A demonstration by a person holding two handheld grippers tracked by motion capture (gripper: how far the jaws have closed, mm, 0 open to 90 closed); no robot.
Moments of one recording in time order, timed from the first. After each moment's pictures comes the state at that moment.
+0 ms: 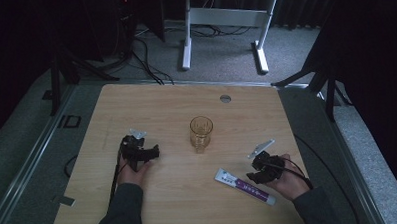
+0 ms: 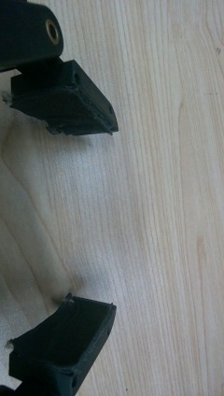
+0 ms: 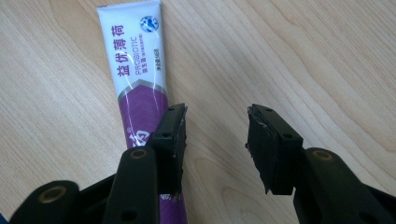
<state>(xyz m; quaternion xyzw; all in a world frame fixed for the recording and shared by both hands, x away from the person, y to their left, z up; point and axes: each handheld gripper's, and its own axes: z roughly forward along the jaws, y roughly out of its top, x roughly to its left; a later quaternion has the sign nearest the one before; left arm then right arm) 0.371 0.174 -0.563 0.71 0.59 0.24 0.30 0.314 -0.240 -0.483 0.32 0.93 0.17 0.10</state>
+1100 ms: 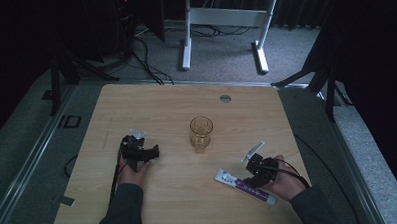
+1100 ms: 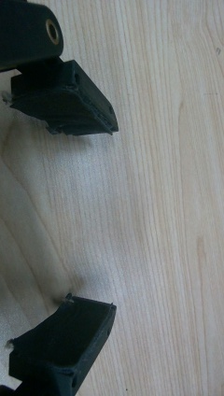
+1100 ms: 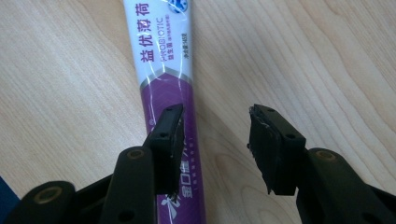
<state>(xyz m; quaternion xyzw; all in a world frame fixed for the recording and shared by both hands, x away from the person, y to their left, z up) 0.371 0.174 -0.563 0.71 0.59 0.24 0.30 0.312 -0.224 -0.489 0.30 0.94 0.13 0.07</state>
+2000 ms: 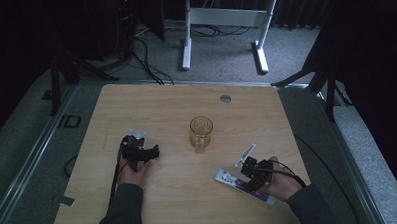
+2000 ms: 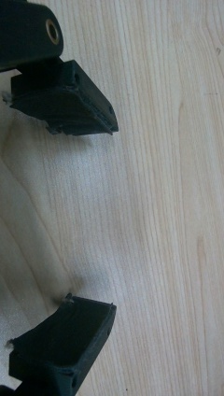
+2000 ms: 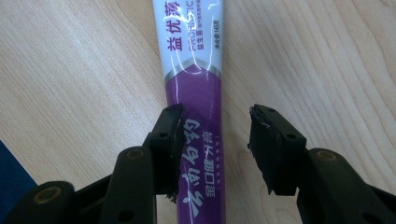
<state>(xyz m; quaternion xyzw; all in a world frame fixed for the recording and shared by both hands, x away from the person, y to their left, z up) 0.371 0.174 -0.563 0.71 0.59 0.24 0.30 0.310 -0.210 -0.494 0.27 0.96 0.09 0.05</state>
